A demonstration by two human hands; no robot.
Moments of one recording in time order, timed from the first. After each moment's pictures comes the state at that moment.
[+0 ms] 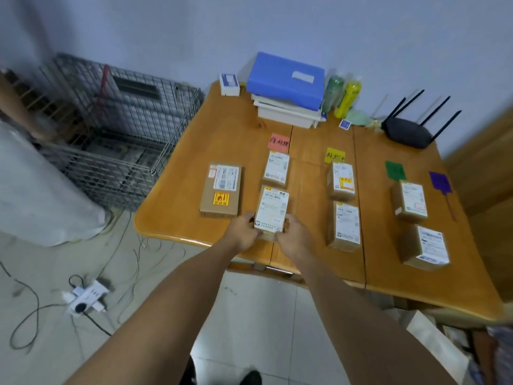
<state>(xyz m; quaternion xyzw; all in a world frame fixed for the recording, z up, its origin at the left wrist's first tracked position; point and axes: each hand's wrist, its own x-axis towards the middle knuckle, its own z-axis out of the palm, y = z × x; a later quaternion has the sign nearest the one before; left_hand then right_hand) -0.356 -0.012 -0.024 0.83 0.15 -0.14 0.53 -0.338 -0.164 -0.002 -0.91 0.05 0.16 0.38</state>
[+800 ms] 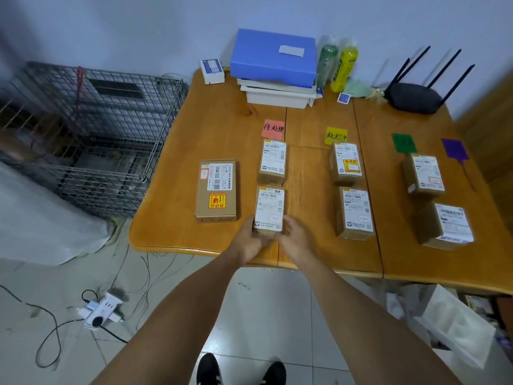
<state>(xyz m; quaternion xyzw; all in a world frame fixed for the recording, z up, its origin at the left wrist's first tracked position) -0.346 -0.019 -0.063 0.74 0.17 -0.23 0.61 -0.321 -0.163 -0.066 -0.82 0.11 0.21 0.53</state>
